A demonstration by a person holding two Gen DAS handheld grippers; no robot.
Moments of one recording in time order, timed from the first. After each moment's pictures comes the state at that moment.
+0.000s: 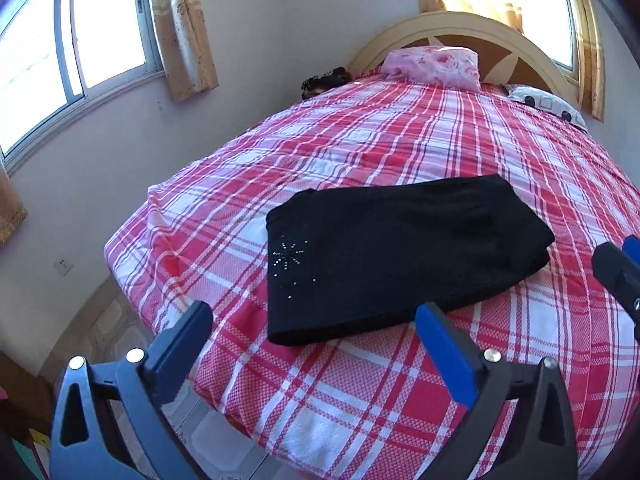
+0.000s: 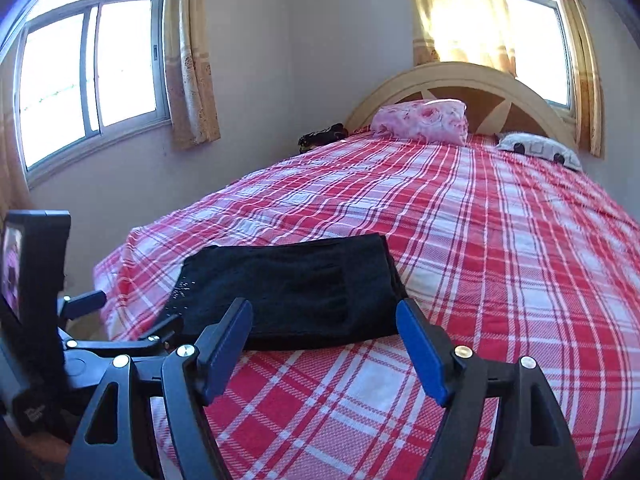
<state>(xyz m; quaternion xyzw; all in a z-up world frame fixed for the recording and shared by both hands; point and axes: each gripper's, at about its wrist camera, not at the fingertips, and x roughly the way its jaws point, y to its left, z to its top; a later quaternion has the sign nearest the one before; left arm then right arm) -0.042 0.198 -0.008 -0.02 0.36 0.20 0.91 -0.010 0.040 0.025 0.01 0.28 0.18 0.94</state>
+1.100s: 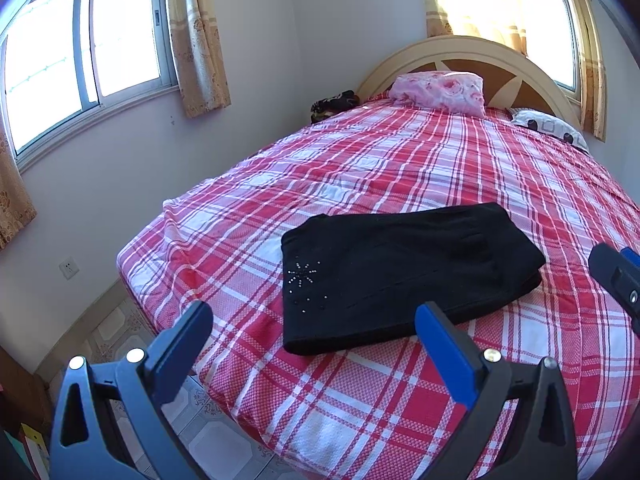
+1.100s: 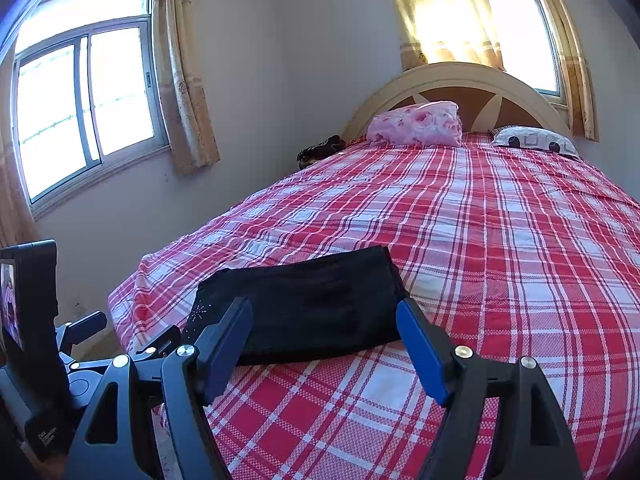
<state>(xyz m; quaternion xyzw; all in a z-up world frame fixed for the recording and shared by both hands) -0.059 0.199 0.008 -0.03 0.32 0.21 0.92 -0.020 0.036 0.040 0.05 0.27 0.18 0.95</state>
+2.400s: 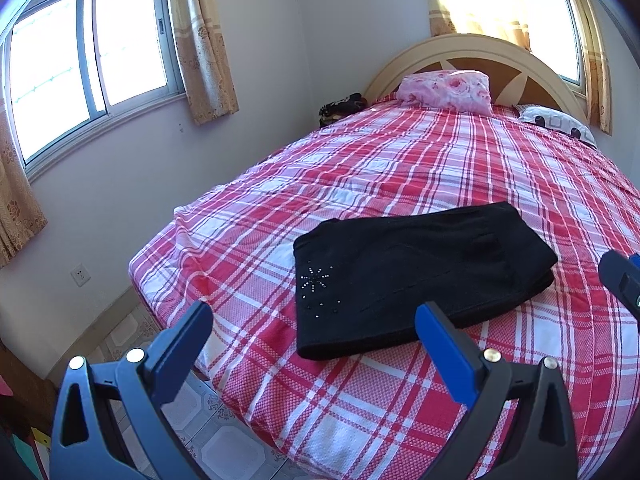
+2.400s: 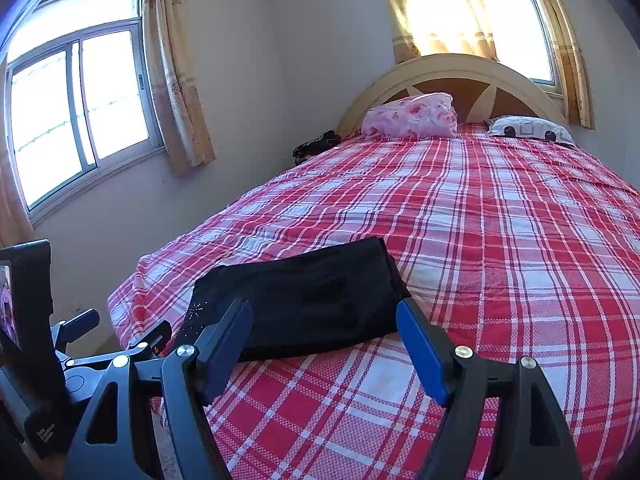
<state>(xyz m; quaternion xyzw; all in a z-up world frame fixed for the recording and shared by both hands) -0.058 0.199 0.008 -0.01 0.31 0.23 0.92 -0.017 0.031 0.031 0.07 0.28 0.17 0.94</state>
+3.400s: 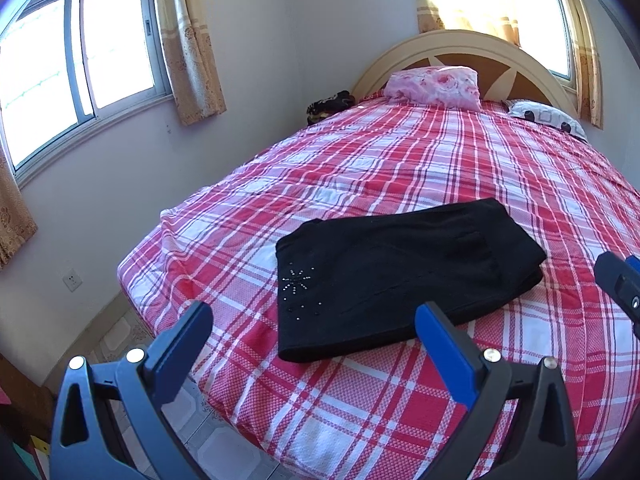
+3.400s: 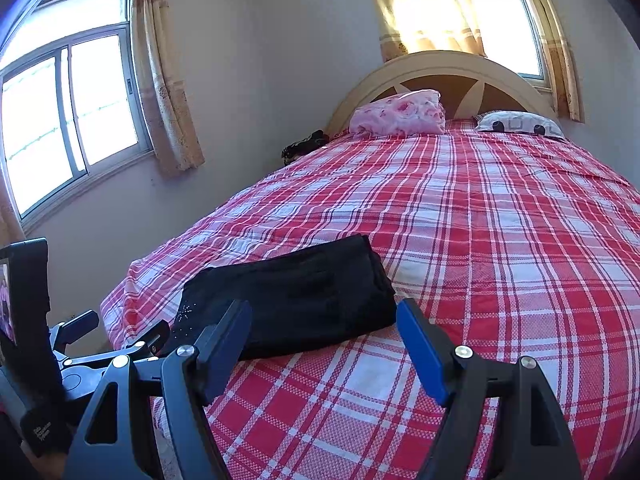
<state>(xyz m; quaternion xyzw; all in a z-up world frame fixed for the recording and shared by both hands) -0.050 0.189 0.008 -0.01 0.32 0.21 0.92 -0.017 0.019 0.030 0.07 0.28 0.15 0.94</state>
